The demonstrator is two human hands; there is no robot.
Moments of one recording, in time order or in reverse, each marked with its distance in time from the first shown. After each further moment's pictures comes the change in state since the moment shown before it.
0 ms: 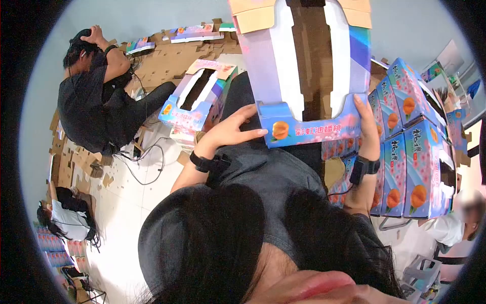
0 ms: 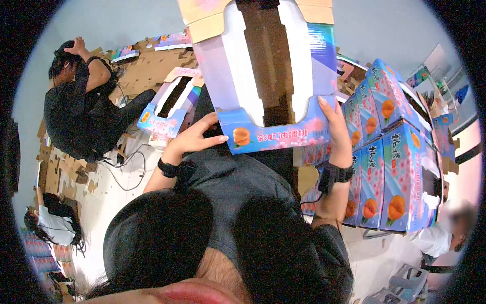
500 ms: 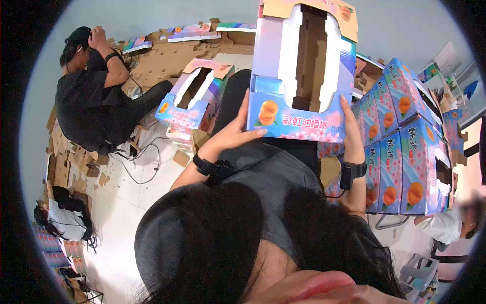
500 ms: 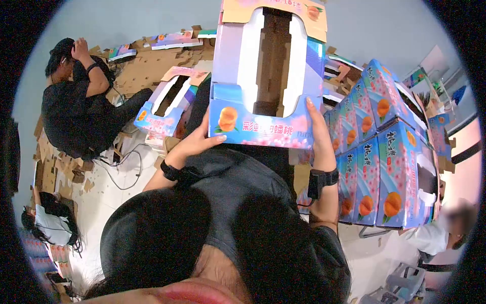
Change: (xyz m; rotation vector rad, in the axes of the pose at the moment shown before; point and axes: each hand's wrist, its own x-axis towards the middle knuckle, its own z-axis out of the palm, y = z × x) left_hand -0.003 0.000 0.028 -0.420 0.103 -0.018; right_hand -0.010 0.032 0.021 0.194 0.059 0.229
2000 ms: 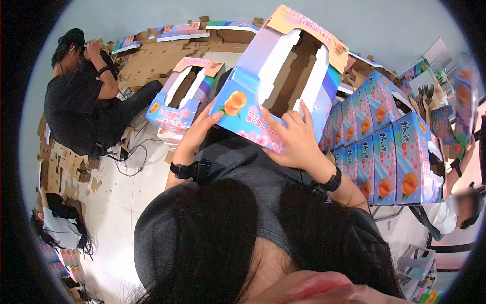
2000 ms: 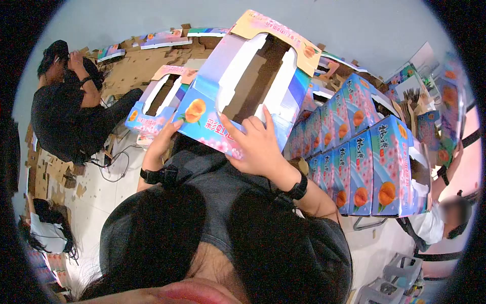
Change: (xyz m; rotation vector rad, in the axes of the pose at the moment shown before) left_hand -0.043 0.004 -0.041 -0.222 0.286 -0.149; right_hand -0.087 0.001 0.113 -1.465 -0.425 -0.947
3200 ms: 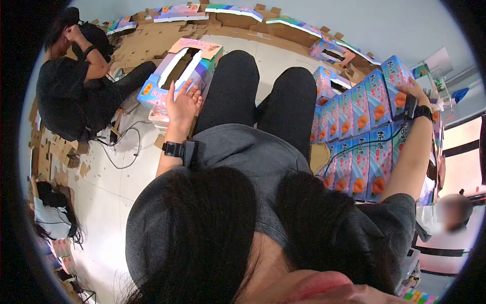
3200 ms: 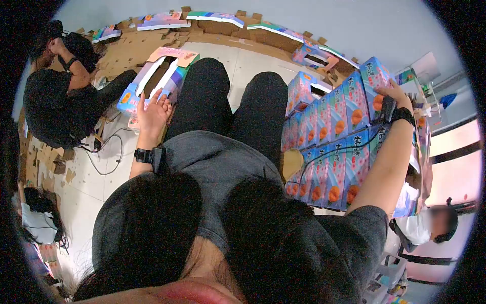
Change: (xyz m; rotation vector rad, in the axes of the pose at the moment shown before) left_hand 0.021 -0.063 -0.061 -0.942 0.295 0.045; right_hand -0.086 0.437 -0.210 0.340 -0.039 1.144
